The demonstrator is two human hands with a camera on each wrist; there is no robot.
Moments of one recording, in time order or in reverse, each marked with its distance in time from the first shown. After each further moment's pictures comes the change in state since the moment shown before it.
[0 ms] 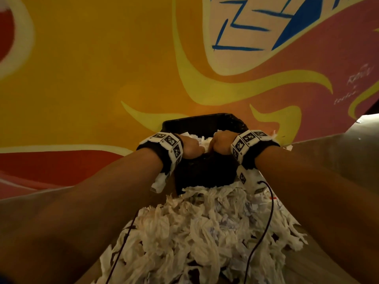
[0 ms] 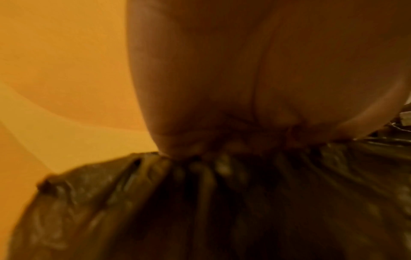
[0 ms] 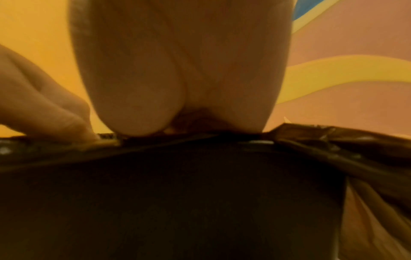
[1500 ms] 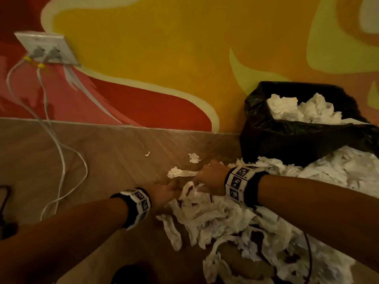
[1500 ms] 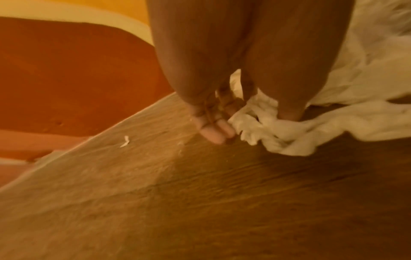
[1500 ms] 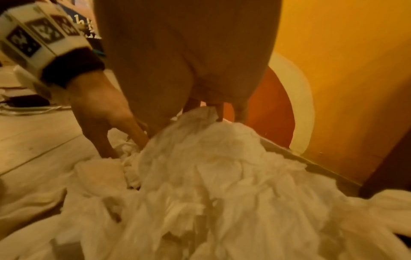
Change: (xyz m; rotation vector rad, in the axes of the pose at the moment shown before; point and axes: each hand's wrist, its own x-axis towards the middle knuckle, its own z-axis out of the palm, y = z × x) left_hand -0.135 -0.192 0.317 0.041 -0.047 0.010; right_hand -0.039 -0.212 0.188 -0.531 -0.252 -0.817
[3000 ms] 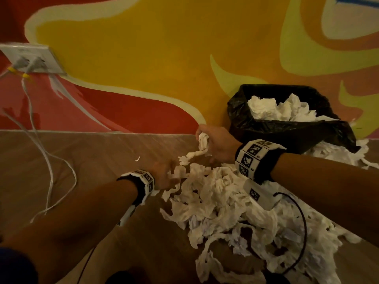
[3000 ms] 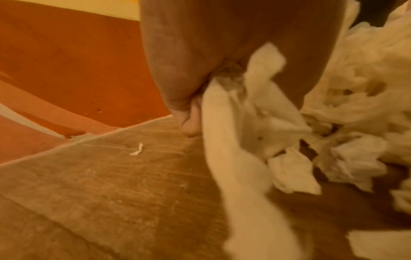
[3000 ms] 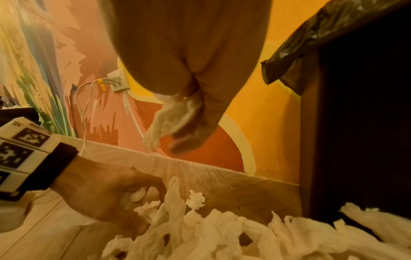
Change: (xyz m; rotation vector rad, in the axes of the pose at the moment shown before) left_hand 0.035 -0.013 -0.046 -0.463 0.244 -0.286; right_hand -0.048 0.037 -0.056 0.726 0.596 0.253
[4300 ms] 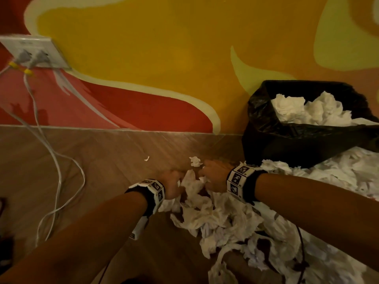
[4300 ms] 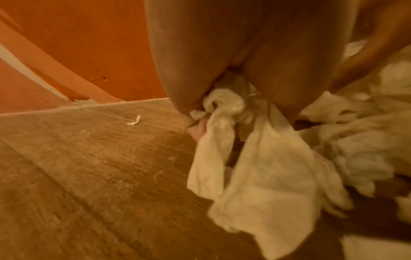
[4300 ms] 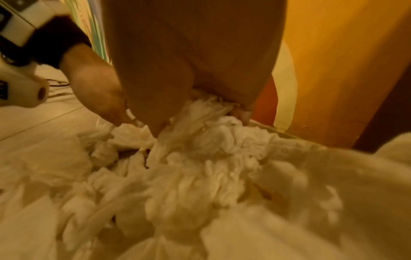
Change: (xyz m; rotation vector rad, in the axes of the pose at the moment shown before) left_hand 0.009 -0.014 0.019 -0.074 0.001 0.079; right_hand 0.026 0.053 0.095 -0.501 -0.415 -0.147
